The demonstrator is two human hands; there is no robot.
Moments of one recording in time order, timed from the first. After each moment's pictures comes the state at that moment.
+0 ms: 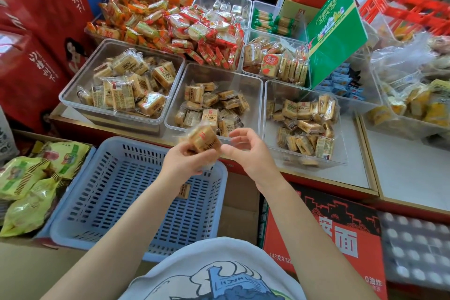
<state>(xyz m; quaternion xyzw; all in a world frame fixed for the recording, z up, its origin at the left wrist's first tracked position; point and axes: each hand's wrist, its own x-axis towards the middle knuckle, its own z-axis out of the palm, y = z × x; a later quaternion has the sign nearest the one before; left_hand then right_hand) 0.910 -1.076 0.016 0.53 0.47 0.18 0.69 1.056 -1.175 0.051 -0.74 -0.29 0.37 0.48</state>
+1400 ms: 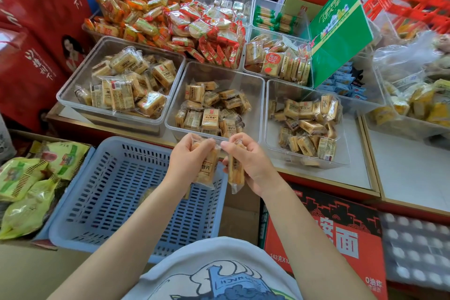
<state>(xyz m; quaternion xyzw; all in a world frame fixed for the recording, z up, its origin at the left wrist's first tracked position) 0.925 -1.074 0.020 0.56 0.48 0.22 0.64 1.055 -1.166 0.039 -0.62 -0.20 0.52 0.55</state>
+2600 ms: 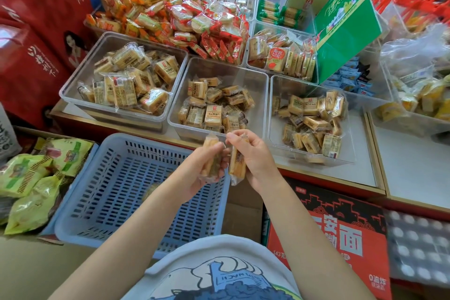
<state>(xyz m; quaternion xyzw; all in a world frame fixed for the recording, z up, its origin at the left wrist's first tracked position) 0.921 -1.076 0.003 0.42 0.34 0.06 0.84 1.053 -1.157 0.031 -0.63 -0.16 0.48 0.60</state>
